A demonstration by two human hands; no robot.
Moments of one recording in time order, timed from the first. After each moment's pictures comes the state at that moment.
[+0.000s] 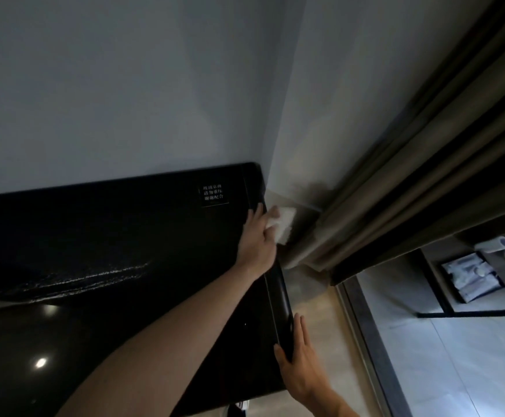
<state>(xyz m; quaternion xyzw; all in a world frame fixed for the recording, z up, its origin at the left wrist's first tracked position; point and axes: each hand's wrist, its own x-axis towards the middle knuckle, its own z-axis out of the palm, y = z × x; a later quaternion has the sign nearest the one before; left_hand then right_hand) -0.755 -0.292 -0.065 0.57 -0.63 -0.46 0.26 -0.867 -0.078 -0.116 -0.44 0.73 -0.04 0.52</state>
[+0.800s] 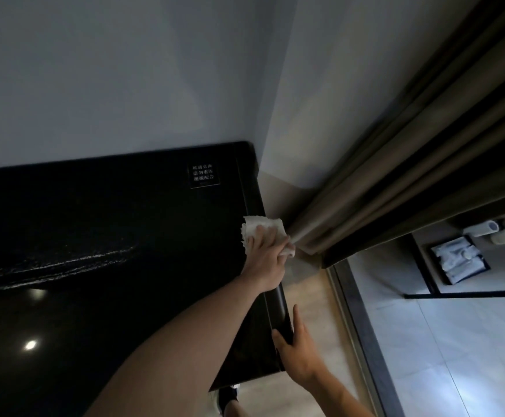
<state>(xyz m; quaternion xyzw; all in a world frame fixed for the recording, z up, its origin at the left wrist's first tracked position) -0.778 -0.247 -0.139 0.50 -0.78 -0.39 0.00 -0.876 -0.069 -0.128 -0.34 0.76 -0.10 0.55</state>
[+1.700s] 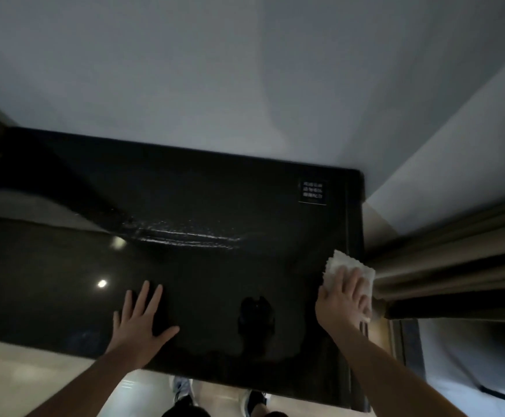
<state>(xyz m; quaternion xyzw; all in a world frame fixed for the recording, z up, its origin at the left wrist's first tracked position) -0.361 -0.057 -0.123 0.79 -0.52 -0.30 -0.10 -0.776 -0.197 -0.138 -0.56 0.78 0.05 0.28</state>
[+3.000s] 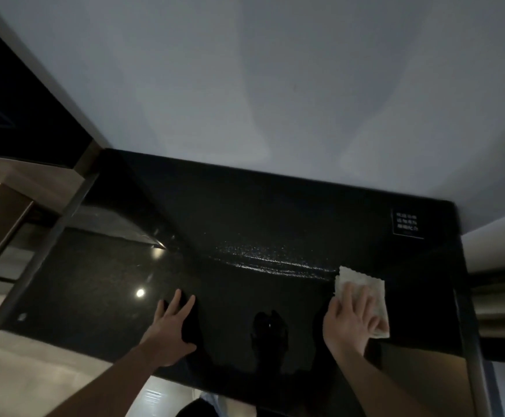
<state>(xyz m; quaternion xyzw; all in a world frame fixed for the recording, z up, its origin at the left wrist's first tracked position) -0.161 -0.070 -0.104 0.75 -0.52 -0.37 -0.13 -0.543 -0.182 -0.139 -0.54 0.78 -0.04 0.31</state>
